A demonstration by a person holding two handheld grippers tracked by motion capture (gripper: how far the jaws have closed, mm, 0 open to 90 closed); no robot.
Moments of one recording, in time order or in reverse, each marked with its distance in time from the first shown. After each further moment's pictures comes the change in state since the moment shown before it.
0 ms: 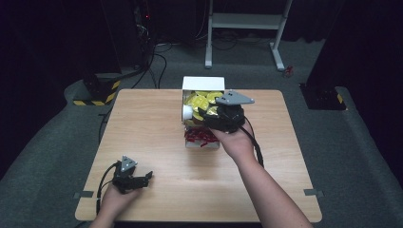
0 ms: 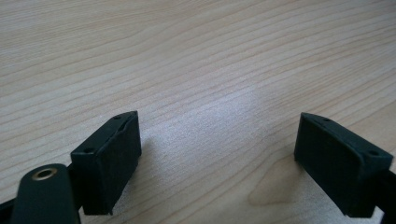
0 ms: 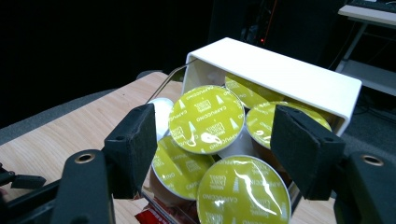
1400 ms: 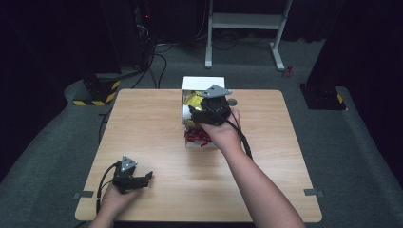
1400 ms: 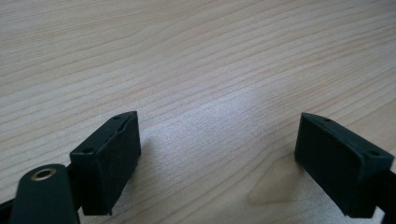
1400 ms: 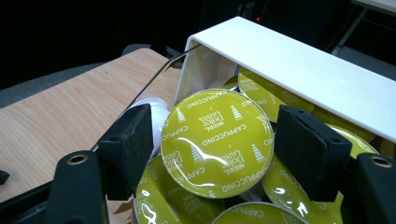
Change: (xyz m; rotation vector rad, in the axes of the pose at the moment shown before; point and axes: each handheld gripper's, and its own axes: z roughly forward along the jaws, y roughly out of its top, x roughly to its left) left arm 0.000 0.000 0.000 0.000 -0.003 0.001; right arm 0.009 0.009 0.046 0.115 -0.047 -0.067
